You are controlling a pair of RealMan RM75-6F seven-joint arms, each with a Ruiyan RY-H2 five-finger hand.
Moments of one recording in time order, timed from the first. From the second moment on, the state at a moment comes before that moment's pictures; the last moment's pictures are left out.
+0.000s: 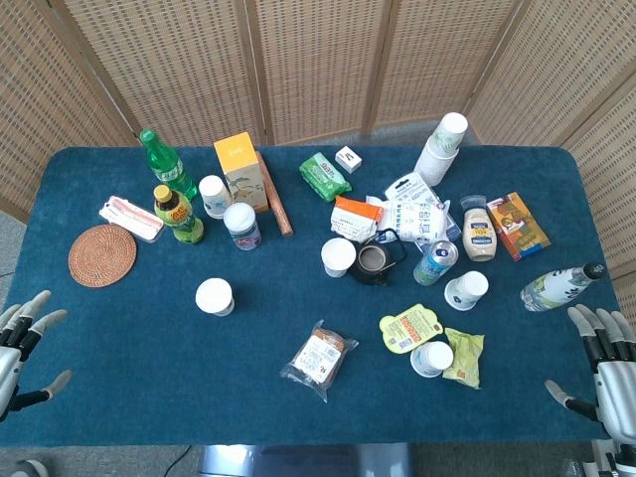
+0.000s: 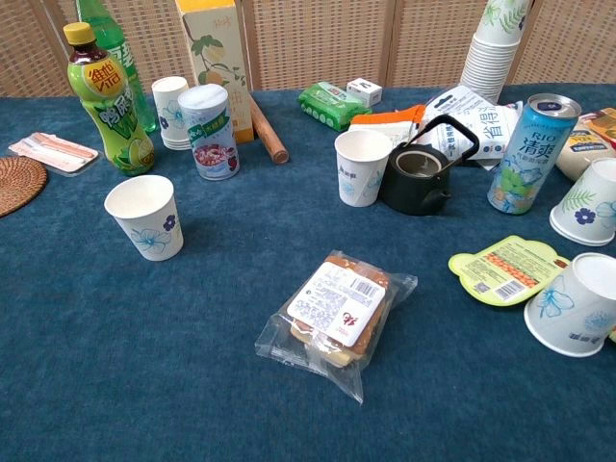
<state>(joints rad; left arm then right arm) -0.02 -0.96 0.08 -1.74 1.66 1.53 -0.16 -0.06 -1.04 0.02 -1.70 -1.64 1.64 0.05</state>
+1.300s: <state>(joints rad) -0.45 -1.34 -0.15 -1.89 1.09 1.10 0.61 -0.05 -1.01 0.02 -1.70 -1.61 1.62 0.12</state>
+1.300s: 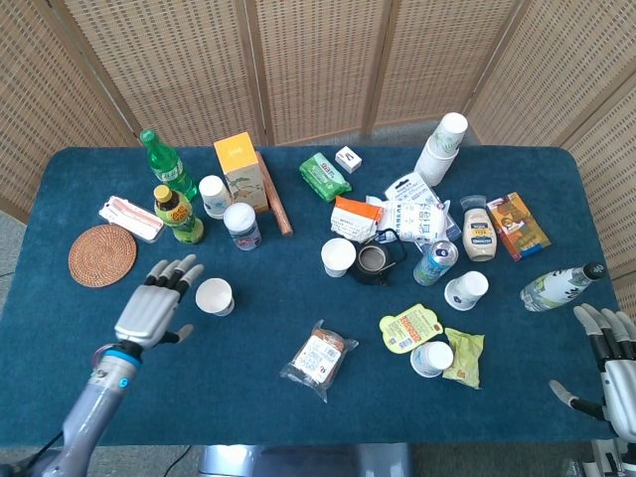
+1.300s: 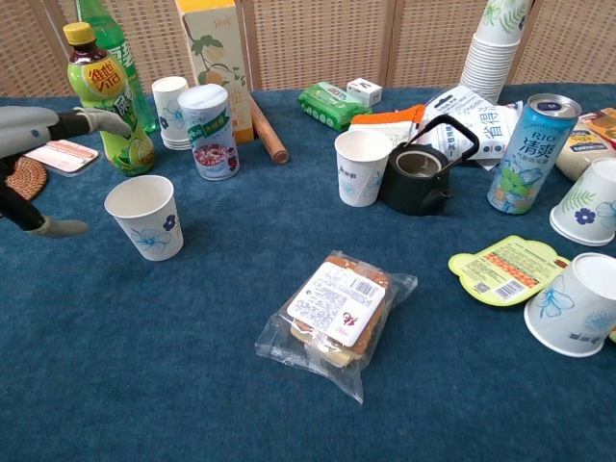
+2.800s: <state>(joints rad) -0.60 -1.51 -0.15 -1.80 0.94 1.16 0.50 -0.05 -1.00 0.03 -1.67 -1.59 1.62 0.19</state>
